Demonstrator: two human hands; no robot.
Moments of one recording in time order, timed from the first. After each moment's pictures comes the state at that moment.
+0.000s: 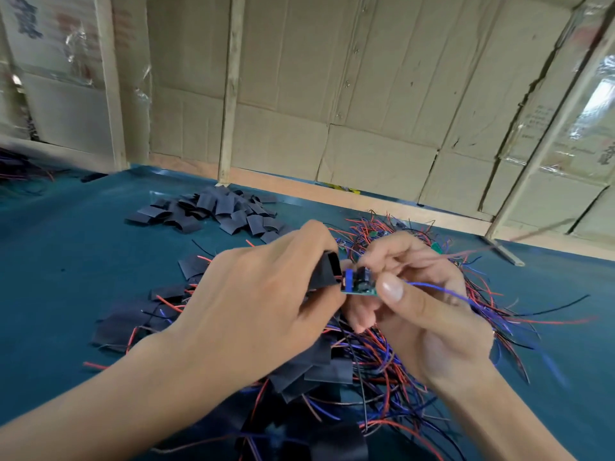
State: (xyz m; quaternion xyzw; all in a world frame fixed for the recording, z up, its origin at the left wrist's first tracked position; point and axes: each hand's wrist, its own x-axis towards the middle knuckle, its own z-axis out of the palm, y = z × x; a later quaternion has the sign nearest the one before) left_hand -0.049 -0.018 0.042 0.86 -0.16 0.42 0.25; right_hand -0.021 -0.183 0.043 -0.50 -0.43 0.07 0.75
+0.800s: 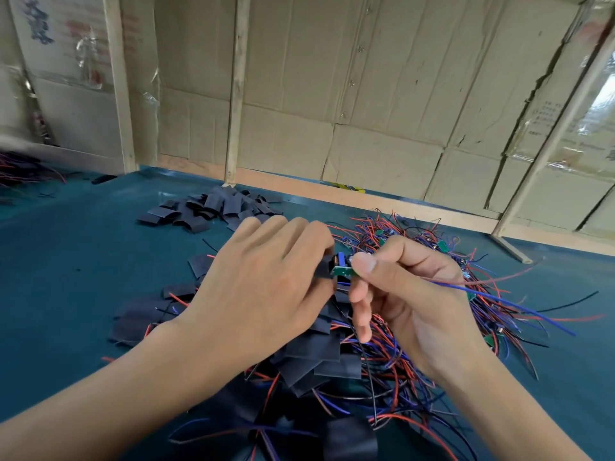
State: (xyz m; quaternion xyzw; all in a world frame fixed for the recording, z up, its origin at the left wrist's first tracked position) left_hand -0.056 -0.001 0.038 0.87 -0.18 0.45 0.07; right_hand -0.025 -0.178 0.044 -0.56 -0.34 0.05 0.75
